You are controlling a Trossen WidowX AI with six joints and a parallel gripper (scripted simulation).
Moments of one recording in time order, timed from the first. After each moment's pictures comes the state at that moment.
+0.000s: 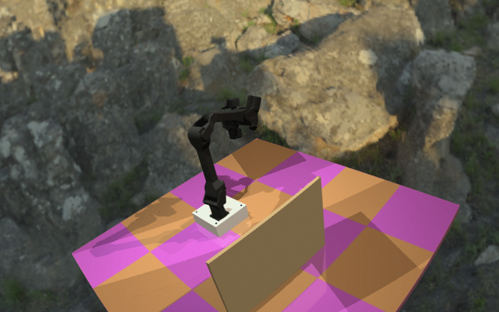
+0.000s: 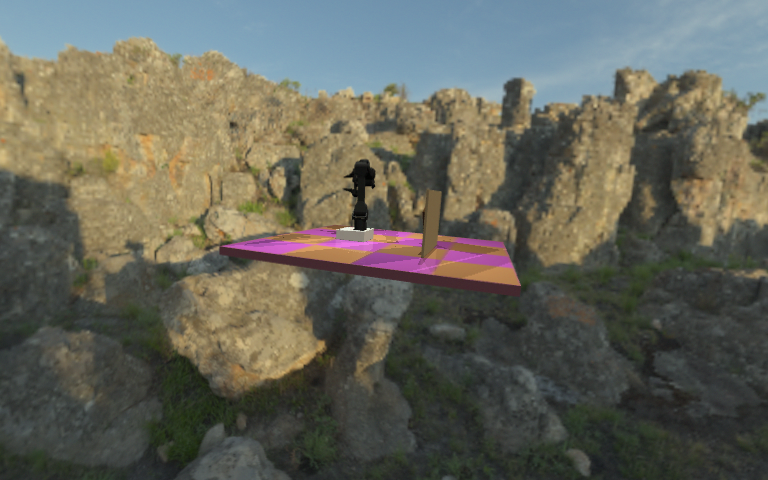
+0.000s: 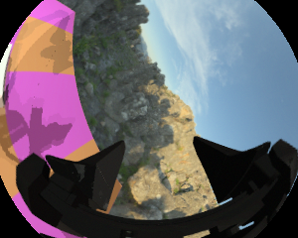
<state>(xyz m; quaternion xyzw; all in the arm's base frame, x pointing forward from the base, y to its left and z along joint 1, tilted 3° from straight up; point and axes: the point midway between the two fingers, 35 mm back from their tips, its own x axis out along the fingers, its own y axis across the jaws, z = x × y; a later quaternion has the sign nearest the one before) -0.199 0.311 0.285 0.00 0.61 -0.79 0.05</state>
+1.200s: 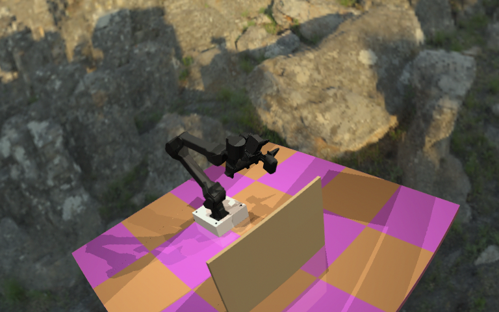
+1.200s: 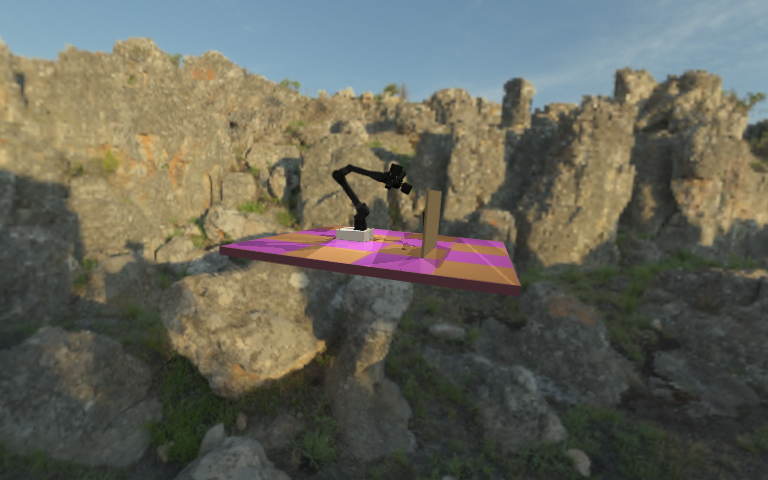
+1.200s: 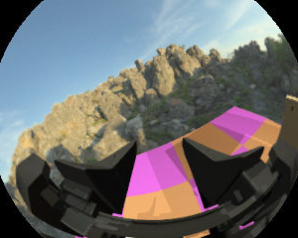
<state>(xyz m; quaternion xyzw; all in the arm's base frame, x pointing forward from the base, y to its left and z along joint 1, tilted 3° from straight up) 0.187 0.177 0.276 -0.12 -0.16 -0.66 -0.72</state>
